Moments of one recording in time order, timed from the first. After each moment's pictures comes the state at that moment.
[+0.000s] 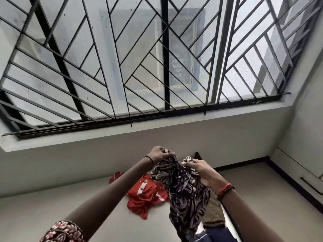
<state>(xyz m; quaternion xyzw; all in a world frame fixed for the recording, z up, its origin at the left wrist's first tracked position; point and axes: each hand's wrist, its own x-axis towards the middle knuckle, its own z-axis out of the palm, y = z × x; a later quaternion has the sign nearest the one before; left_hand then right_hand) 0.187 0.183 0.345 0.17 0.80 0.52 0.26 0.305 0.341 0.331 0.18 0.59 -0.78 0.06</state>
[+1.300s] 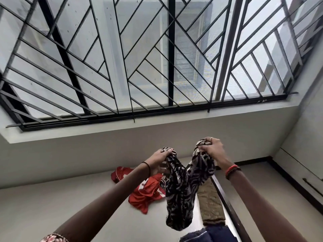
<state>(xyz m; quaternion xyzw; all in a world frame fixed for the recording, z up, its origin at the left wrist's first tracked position) 0.227 0.173 0.352 0.02 0.68 0.64 0.34 0.285 0.382 0.371 0.24 0.82 -0.51 -0.12</state>
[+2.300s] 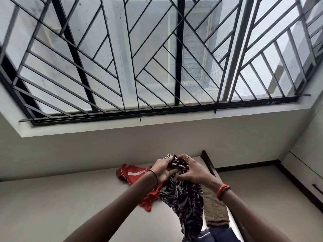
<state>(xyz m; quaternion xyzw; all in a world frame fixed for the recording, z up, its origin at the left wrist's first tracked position) 0.247 0.172 0.335 -0.11 0.52 0.78 0.31 0.300 0.311 0.325 -0.01 0.86 -0.50 0.04</state>
